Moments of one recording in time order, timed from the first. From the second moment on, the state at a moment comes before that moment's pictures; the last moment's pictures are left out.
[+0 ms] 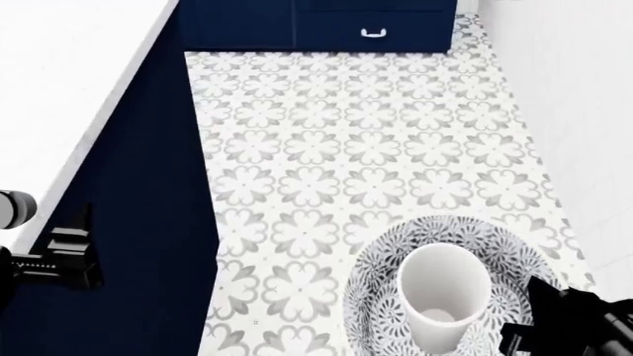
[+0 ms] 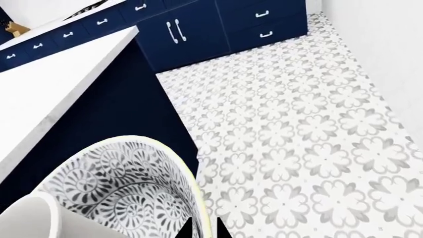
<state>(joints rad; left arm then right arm) -0.52 -0.54 0.14 0.44 -0.80 -0.89 -0.44 0.32 0.87 0.23 -0.30 1.53 0.98 0.35</state>
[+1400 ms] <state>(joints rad) -0.51 -0.55 0.15 0.41 -0.80 -0.86 -0.44 0.37 0.84 0.17 -0.26 1.49 0.96 0.33</state>
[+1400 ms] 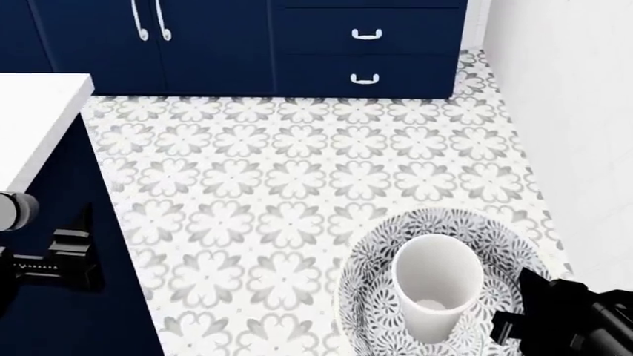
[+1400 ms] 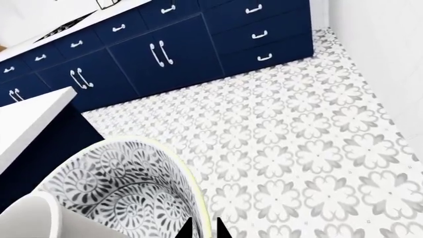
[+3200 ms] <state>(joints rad) -0.52 -0.55 0.17 0.39 -0.80 -0.85 -0.46 0.38 0.83 0.13 -0.24 1.46 0.93 0.30</state>
